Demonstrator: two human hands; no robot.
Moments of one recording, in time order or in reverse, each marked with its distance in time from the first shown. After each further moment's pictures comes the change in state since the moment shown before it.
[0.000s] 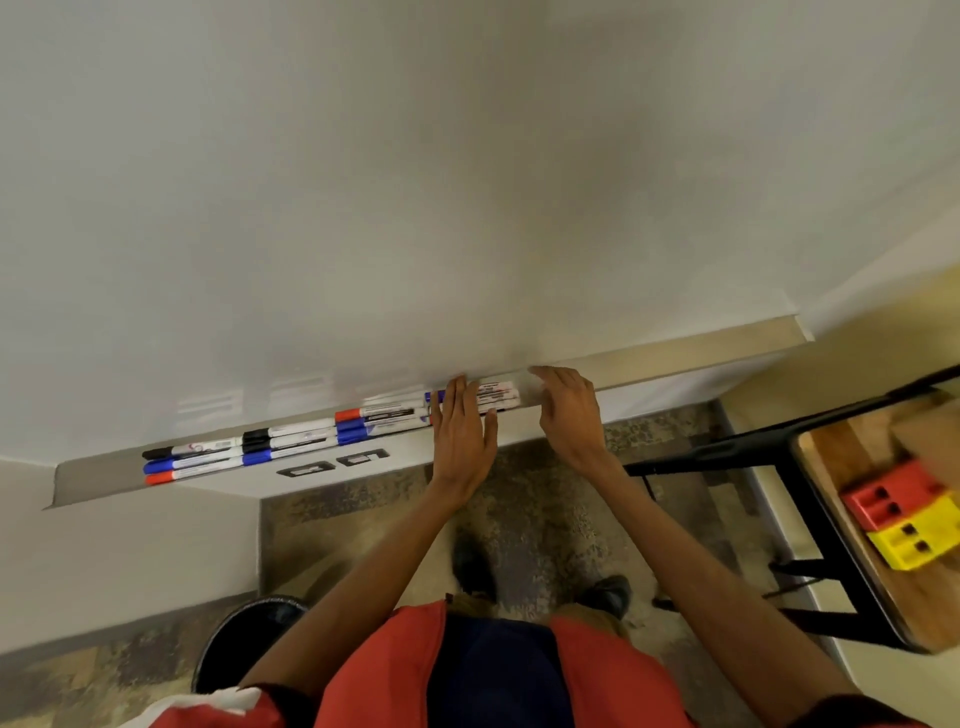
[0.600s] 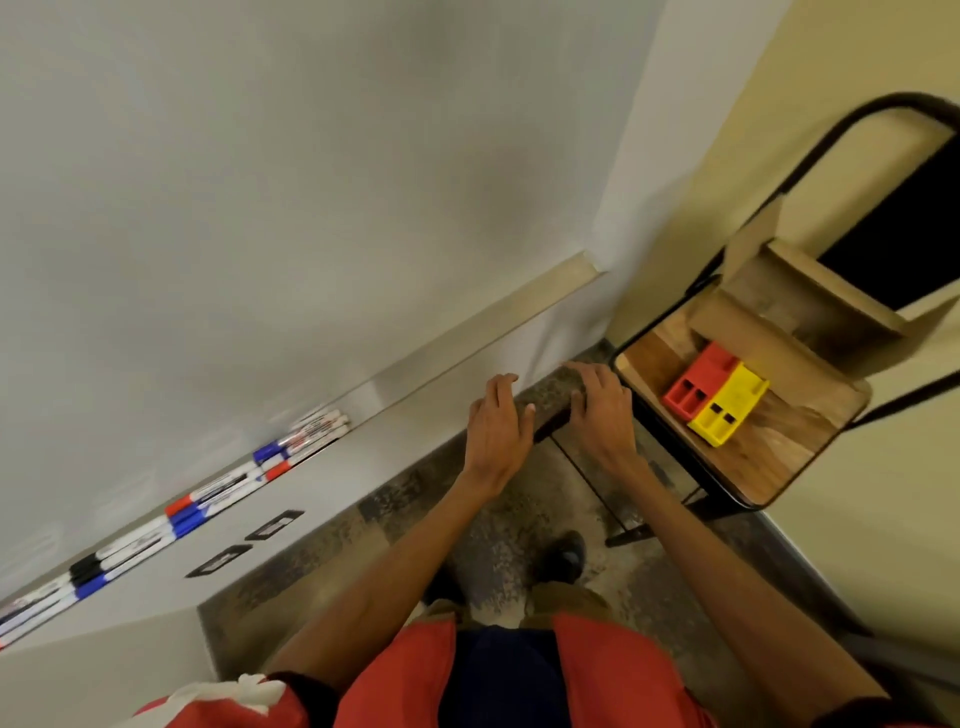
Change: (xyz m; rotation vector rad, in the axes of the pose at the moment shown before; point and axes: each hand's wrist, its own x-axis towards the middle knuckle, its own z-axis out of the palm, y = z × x) left_hand -0.031 0.245 0.106 -0.127 -0.257 0.366; right_hand -0.129 0.201 -0.139 -0.035 0.229 0.444
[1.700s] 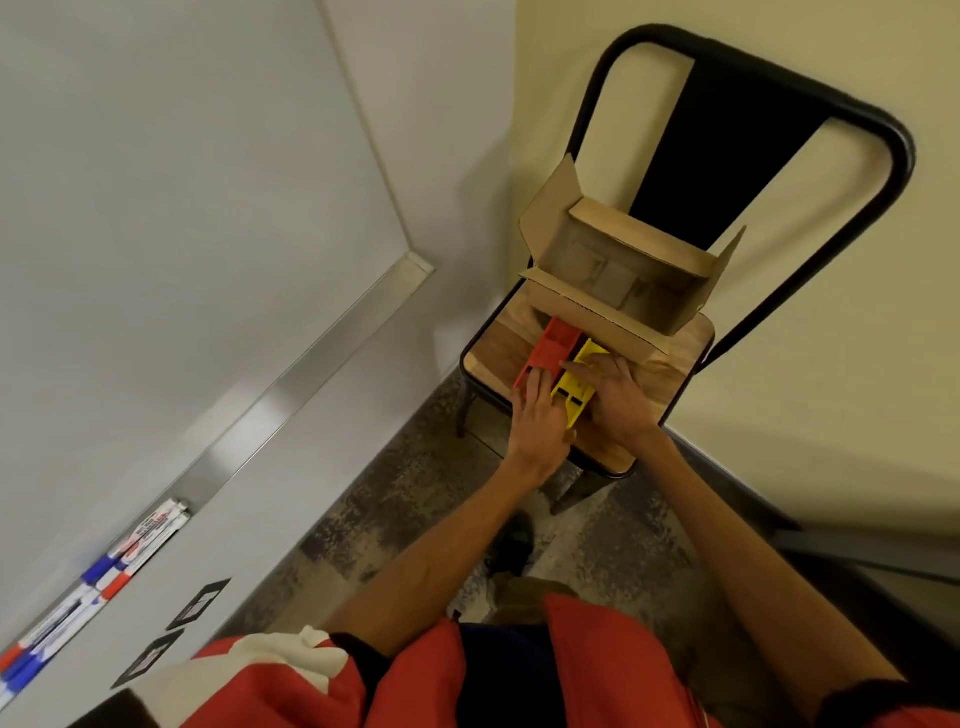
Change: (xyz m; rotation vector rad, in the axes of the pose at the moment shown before) left_hand 0.032 0.176 0.184 0.348 -0.483 0.321; right_hand -0.011 0.213 -0.117 -0.180 -0.251 0.182
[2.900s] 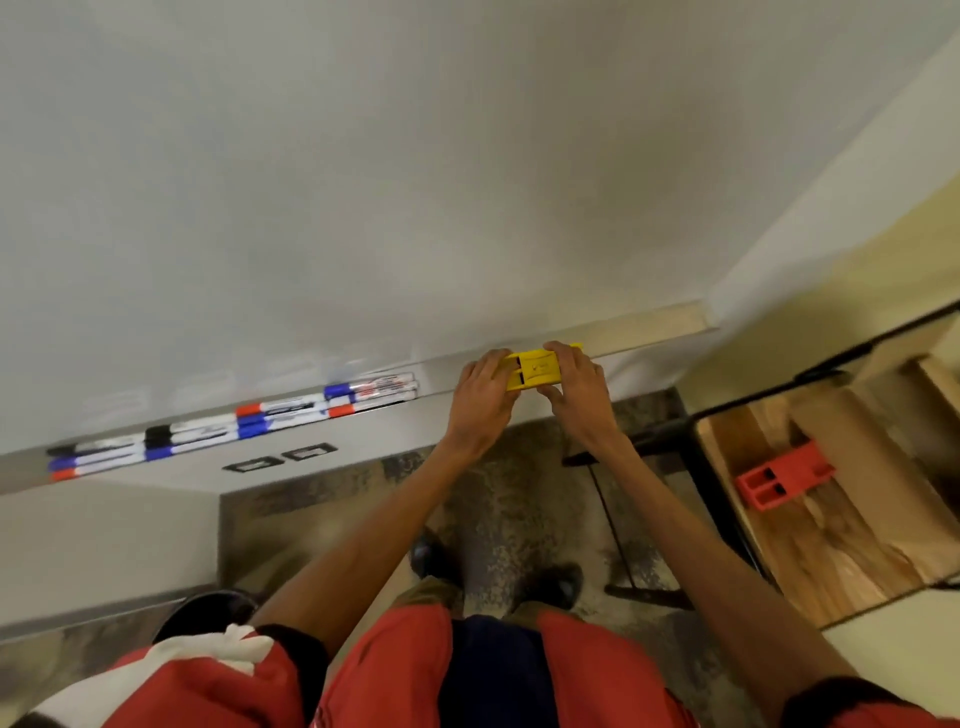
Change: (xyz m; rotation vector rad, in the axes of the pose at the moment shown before) left_hand -0.187 -0.293 -0.094 -0.176 0.603 -0.451; right_hand 0.052 -0.351 0.093 0.166 -0.068 -0.556
